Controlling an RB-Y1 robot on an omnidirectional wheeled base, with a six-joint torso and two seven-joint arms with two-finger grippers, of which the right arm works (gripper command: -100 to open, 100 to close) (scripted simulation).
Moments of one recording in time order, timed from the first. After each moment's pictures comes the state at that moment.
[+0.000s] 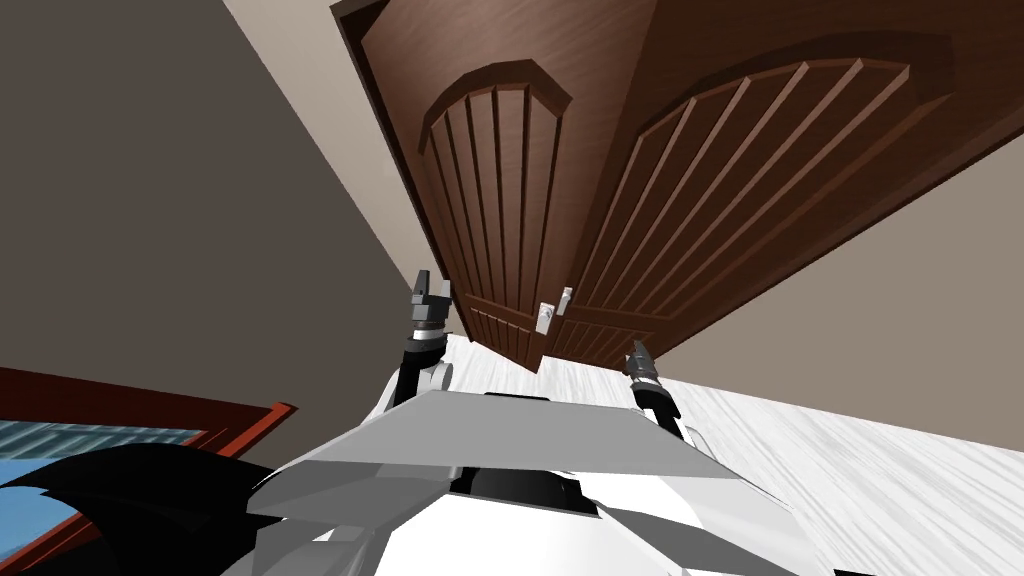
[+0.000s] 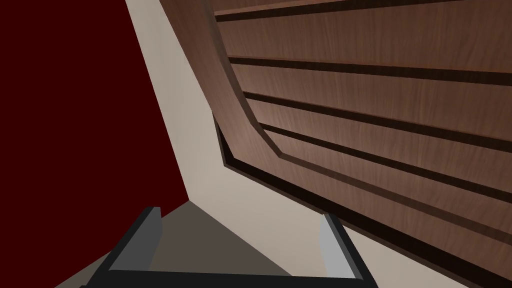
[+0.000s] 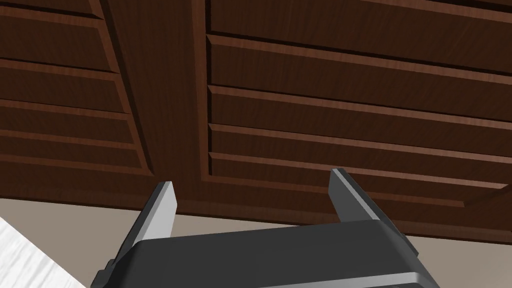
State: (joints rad) arm 0.32 -0.15 -0.41 -1.45 0.23 -0.28 -0.32
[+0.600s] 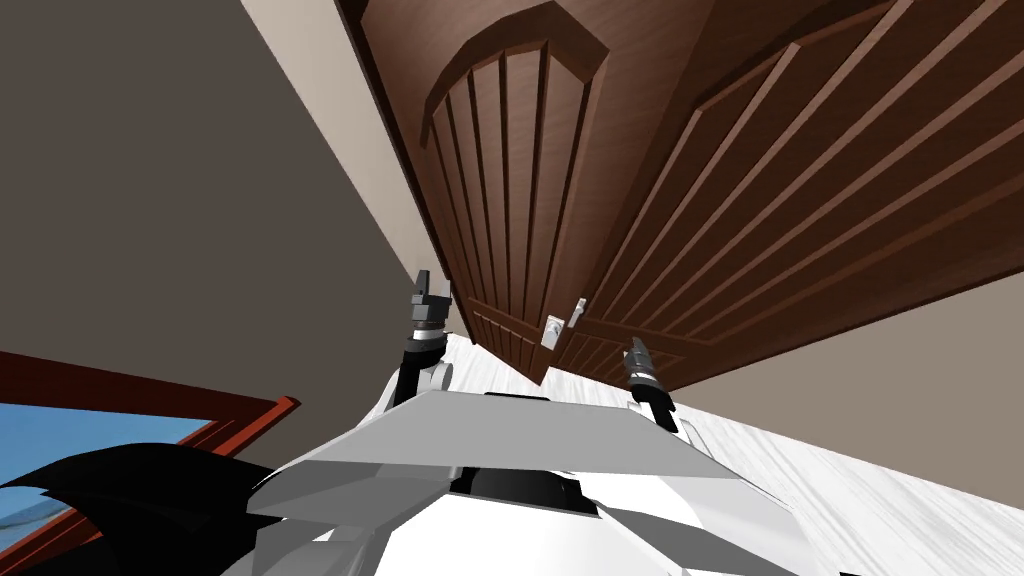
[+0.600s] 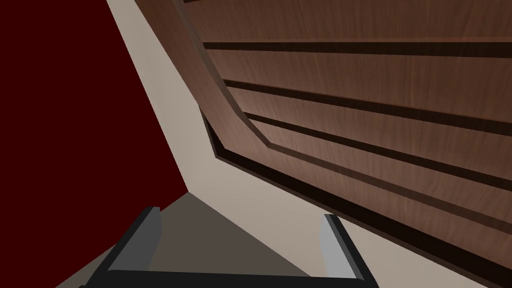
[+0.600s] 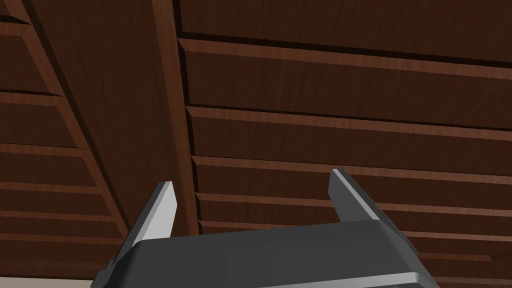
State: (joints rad) arm 0.28 -0.14 -0.42 -1.44 0.21 -0.27 -0.33
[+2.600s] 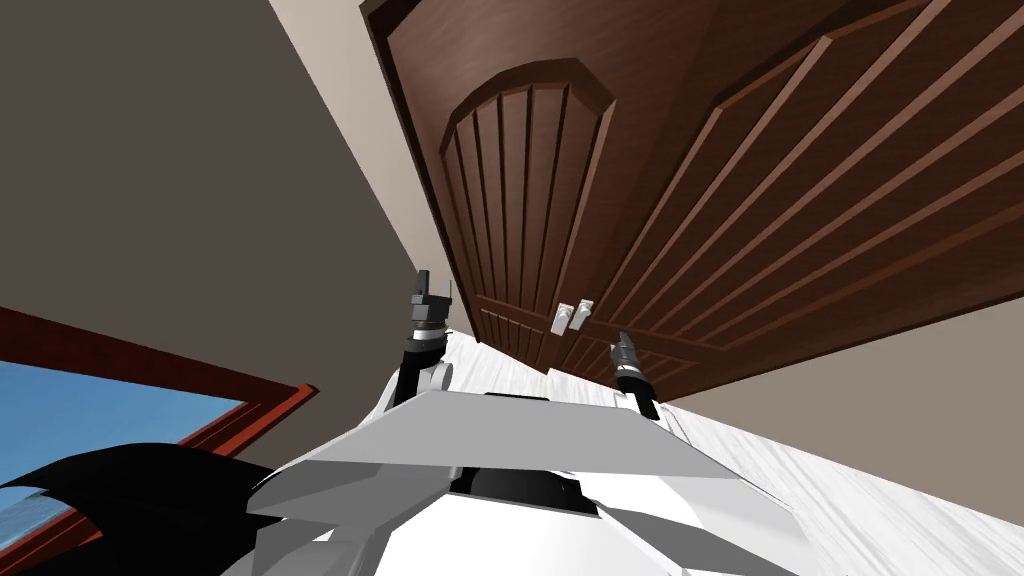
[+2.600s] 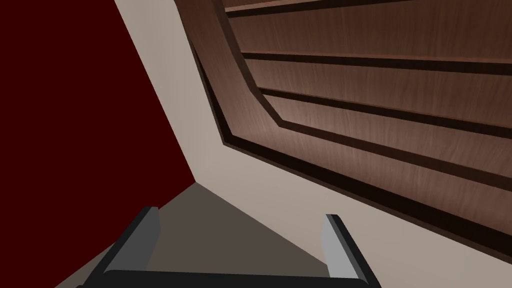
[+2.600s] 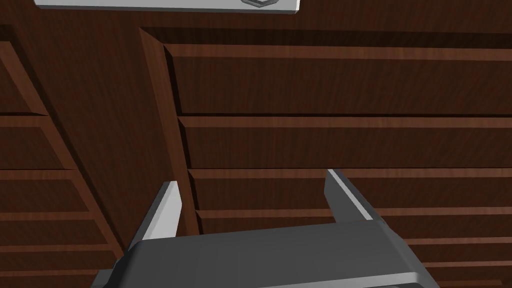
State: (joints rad) arm 0.24 -0.11 -0.37 -1.43 0.20 -0.28 -0.34
